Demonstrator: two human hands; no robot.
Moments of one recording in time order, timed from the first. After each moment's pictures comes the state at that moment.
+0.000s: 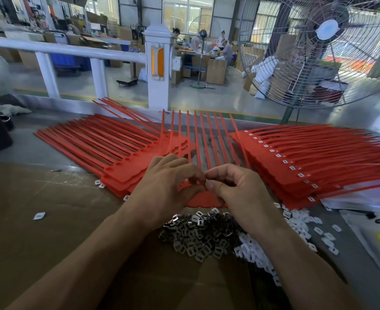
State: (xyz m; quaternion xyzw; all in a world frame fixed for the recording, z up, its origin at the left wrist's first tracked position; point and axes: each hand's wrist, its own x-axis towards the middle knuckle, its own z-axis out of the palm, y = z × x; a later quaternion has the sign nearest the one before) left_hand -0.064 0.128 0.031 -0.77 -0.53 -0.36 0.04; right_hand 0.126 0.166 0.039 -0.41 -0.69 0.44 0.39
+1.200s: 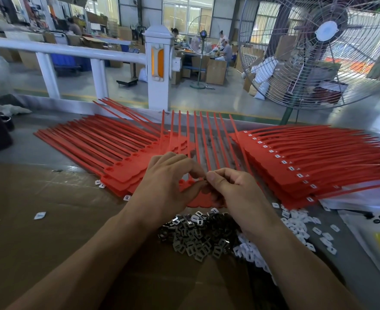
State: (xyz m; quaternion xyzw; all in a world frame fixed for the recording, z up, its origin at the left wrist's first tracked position) left_hand -0.059 0.126 0.031 -0.74 -0.53 -0.41 0.05; right_hand 0.120 0.159 0.041 -0.41 -0.66 0.51 0.37
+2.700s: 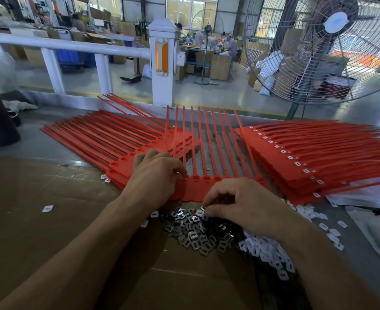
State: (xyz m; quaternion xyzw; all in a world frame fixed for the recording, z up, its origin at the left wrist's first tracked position) left_hand -0.088 0.144 0.018 -0.68 -0.67 -0.28 0.04; right_hand 0.143 0.165 0.047 -0.39 -0.85 0.31 0.13
